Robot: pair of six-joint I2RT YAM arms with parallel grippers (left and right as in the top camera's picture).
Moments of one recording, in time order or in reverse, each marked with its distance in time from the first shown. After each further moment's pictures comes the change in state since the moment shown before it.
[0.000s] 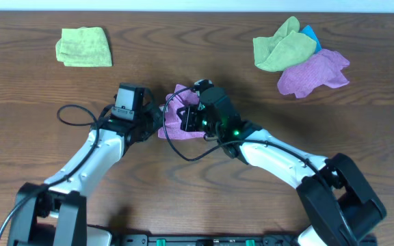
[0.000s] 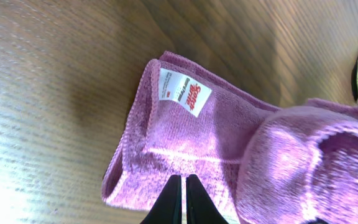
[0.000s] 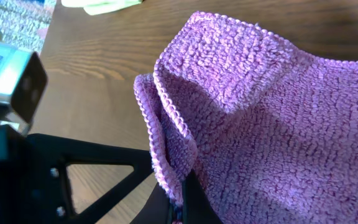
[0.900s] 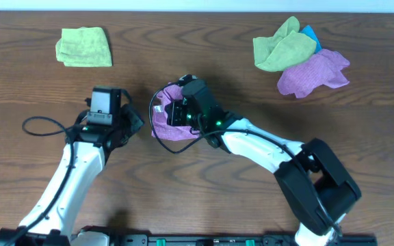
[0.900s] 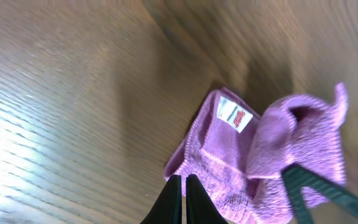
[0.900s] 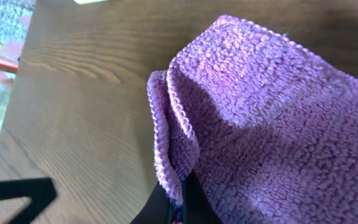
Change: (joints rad) left arm 0.122 -0.180 0.000 -0.194 -0.135 0.069; right arm 0.040 0.157 0.185 -0.085 0.026 -0.003
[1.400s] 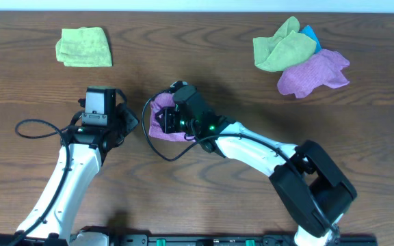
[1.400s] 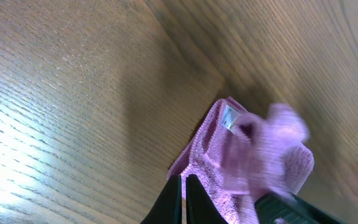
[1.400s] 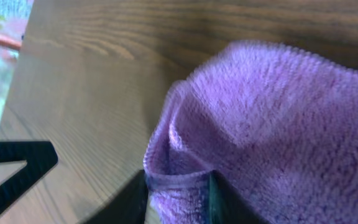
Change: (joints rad) left arm 0.022 -0.011 0.000 -0.007 -0.023 0.001; right arm 0.045 0.005 0.004 -0.010 -0.013 -0.015
